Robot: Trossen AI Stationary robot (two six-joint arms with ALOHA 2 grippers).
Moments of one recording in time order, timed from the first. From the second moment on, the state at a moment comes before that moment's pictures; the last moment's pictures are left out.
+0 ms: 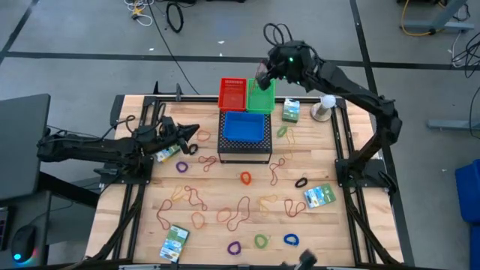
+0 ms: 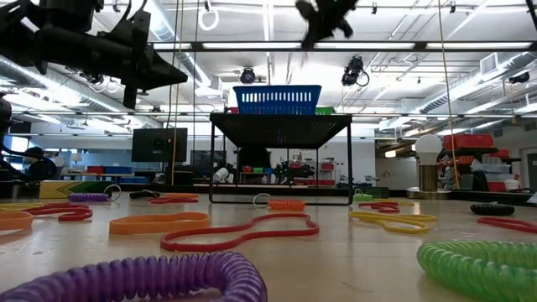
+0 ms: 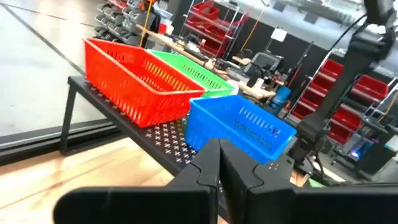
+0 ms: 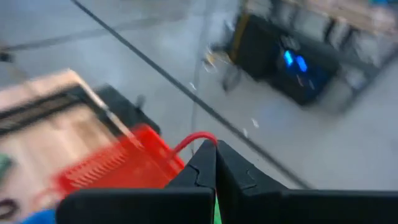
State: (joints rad) left arm 0.13 0.67 0.20 0.50 -0.41 -0.40; right arm -0.51 1.64 1.80 -0.63 0.33 0.02
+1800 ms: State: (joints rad) left arm 0.13 0.73 0.21 0.48 -0.47 -0.40; right arm -0.55 1.70 1.61 -0.71 0.28 0.59
